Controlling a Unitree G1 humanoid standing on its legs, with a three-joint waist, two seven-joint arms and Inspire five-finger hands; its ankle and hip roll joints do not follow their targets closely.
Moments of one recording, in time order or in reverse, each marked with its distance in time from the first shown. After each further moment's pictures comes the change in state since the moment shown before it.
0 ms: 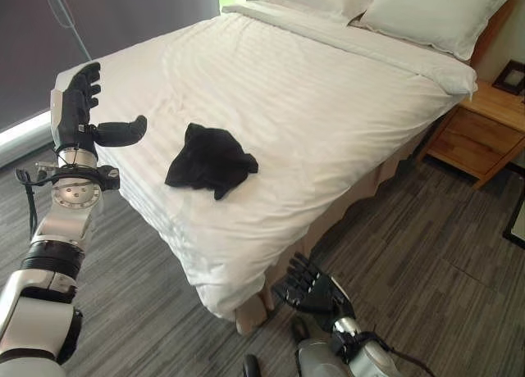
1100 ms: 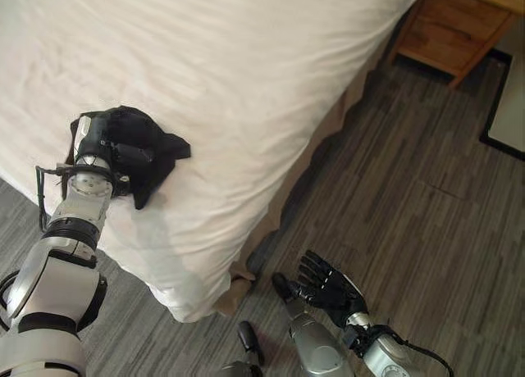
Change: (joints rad) left arm -0.222 -0.078 -0.113 0.477 0.093 0.111 -0.130; right arm -0.091 -0.035 -0.017 0.013 0.006 0.026 0.021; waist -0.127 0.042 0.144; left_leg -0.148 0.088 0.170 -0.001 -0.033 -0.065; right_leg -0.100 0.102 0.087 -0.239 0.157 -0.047
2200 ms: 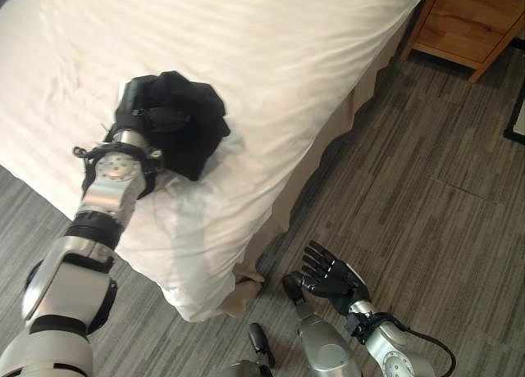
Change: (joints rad) left arm -0.007 -0.111 -0.008 -0.417 -0.299 -0.025 -0.007; right arm -0.087 -0.020 -0.021 0.044 -0.006 0.004 -0.002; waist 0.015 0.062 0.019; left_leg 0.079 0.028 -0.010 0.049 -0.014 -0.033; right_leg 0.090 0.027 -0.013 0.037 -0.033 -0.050
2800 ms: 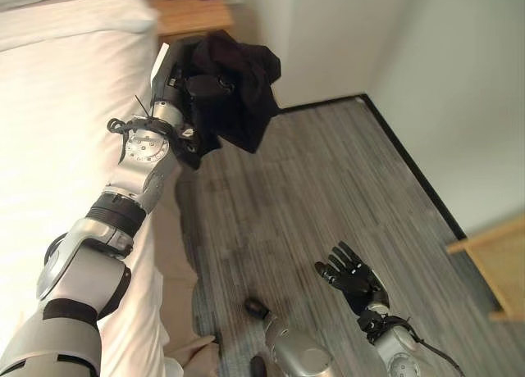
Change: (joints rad) left arm -0.053 0.002 -0.093 -0.104 -0.140 -0.040 -0.035; right arm 0.042 0.061 -0.175 0.109 0.044 -0.010 -0.046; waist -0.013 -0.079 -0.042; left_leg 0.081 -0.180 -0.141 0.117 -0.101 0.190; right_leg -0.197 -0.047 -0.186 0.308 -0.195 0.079
